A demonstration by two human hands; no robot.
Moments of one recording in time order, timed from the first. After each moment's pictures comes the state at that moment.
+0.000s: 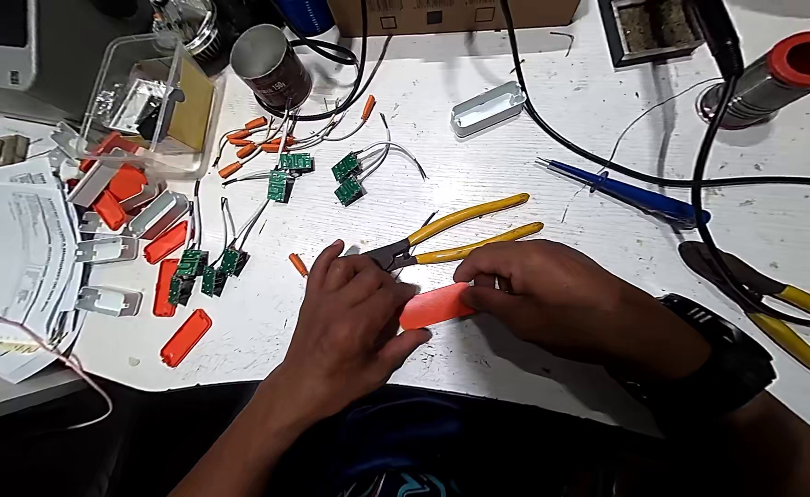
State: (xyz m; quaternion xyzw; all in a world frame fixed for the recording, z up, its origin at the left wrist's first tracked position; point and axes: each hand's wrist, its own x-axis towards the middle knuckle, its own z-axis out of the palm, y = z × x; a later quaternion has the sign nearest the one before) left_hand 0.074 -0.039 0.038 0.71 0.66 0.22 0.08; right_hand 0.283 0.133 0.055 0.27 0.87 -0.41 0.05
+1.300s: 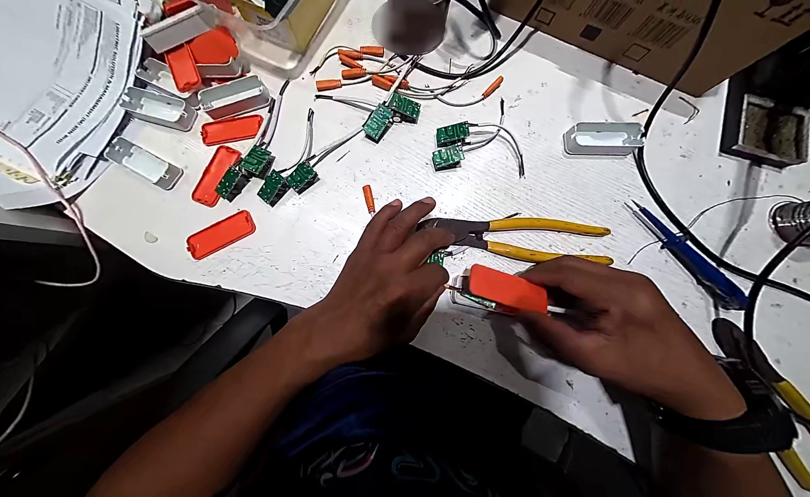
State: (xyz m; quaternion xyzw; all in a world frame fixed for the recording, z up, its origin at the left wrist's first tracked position) left_hand 0.068 -0.056 0.020 0.70 0.65 0.28 0.02; right_hand 0.294 0.134 0.042 0.12 0.92 -0.36 -0.11
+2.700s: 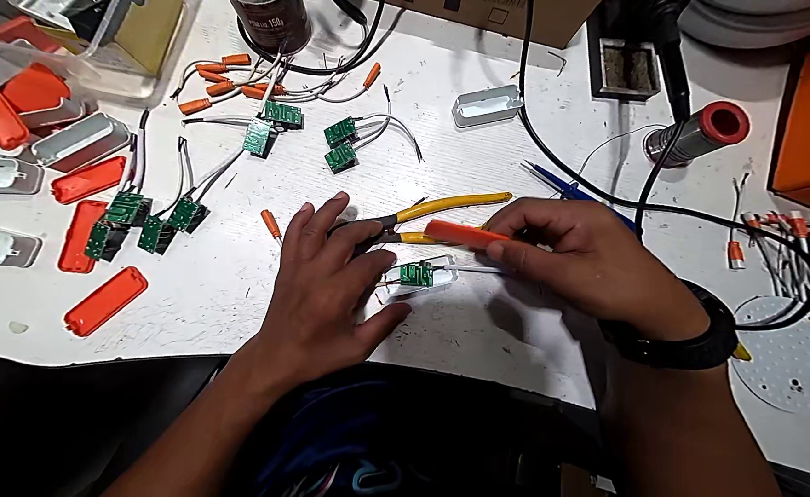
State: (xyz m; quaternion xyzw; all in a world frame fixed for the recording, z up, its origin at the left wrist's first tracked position) left_hand 0.078 -0.039 0.019 0.68 0.66 0.31 0.03; right_hand 0.308 0.159 0.070 0.23 0.85 -0.46 -0.11
